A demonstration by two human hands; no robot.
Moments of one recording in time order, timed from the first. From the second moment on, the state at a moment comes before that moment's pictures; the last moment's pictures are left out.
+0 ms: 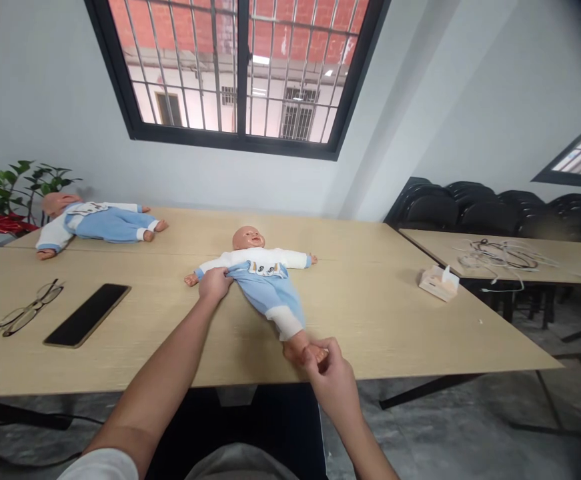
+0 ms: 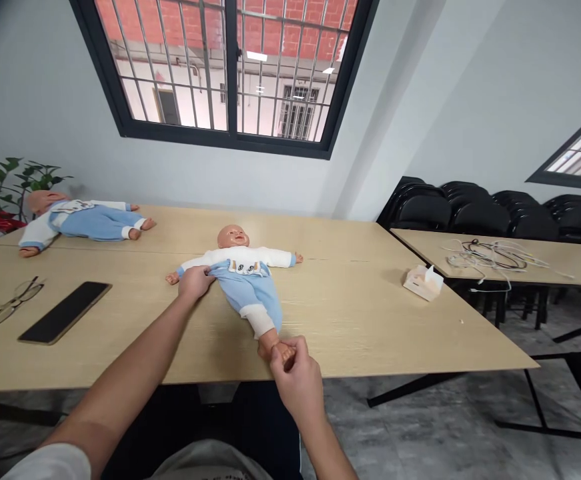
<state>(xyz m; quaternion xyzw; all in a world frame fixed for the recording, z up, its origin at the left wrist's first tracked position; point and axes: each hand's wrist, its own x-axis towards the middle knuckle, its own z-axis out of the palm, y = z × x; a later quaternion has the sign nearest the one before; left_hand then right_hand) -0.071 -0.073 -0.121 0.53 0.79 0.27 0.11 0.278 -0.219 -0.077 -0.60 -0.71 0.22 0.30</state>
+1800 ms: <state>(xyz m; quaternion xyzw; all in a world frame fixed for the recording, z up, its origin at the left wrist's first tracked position) -0.008 -0.289 -0.163 0.38 0.58 0.69 0.19 0.212 -0.057 -0.115 -0.40 -0.58 0.60 0.39</state>
